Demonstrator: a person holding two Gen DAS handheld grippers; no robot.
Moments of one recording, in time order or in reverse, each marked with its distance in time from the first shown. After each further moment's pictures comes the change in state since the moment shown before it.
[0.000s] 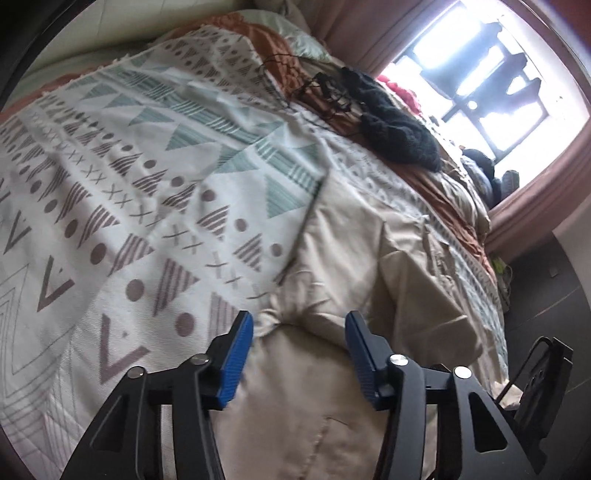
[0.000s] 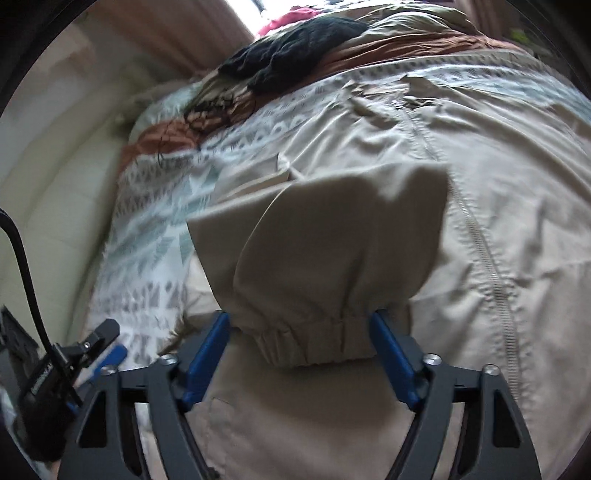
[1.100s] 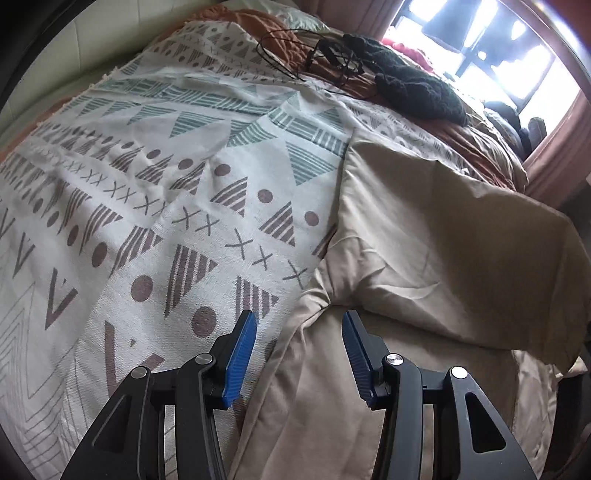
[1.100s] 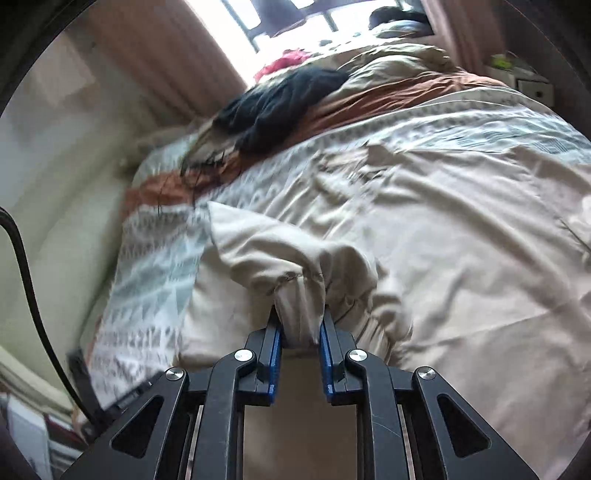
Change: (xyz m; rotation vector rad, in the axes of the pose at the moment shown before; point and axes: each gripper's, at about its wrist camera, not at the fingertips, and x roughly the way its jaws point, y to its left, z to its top) left arm 0.041 -0.002 -0.014 0.158 0.071 0.184; right arm -0.107 -0.077 0.042 0.046 -0.182 0.016
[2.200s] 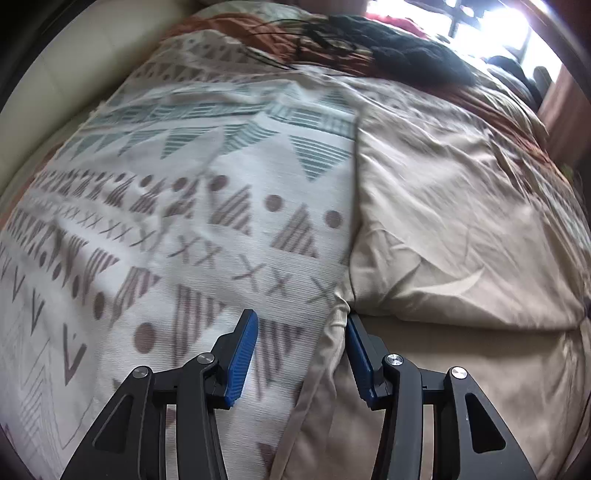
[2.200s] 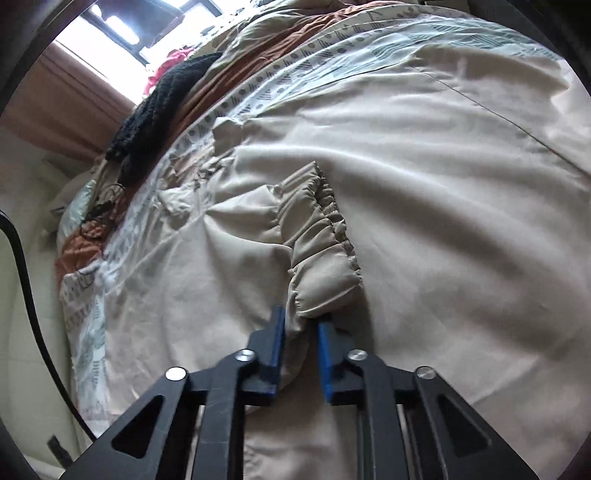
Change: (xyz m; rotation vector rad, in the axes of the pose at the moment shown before) left arm 0.028 -0.003 0.014 0.137 0.019 0.163; right arm 0.103 -0.157 0.027 0.308 0.097 -0.138
